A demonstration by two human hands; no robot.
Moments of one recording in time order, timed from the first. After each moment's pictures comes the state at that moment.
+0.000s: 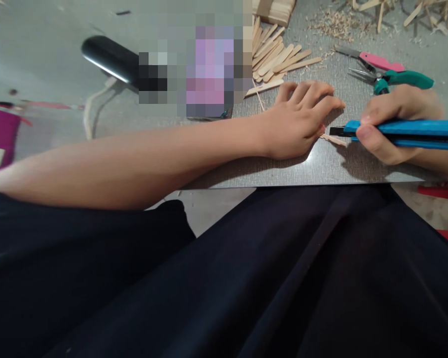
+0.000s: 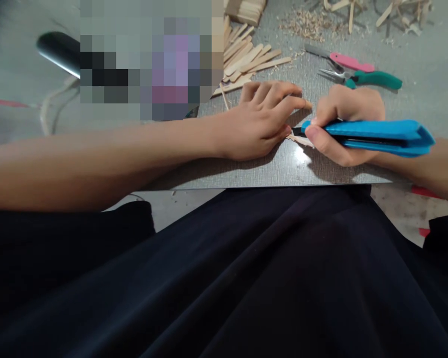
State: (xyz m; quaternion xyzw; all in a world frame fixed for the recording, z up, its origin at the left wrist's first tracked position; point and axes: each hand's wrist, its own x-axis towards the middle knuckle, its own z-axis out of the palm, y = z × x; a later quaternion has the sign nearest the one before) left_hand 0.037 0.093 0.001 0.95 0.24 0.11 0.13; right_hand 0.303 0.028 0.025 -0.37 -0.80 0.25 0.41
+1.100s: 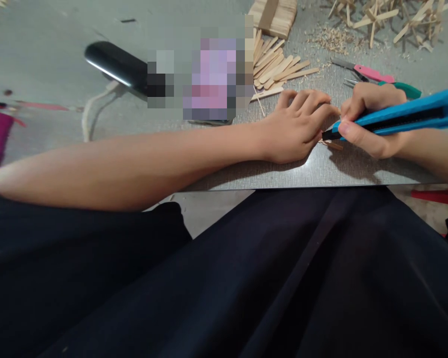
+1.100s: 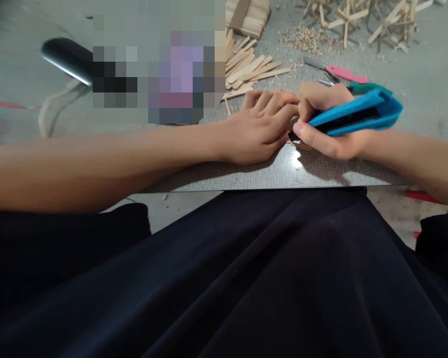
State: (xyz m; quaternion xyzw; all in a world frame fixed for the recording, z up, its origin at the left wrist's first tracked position) left_hand 0.040 0.095 -0.013 0.95 0.25 0.14 0.13; right_hand 0.282 0.051 0.027 -0.25 -0.86 0.21 0.40
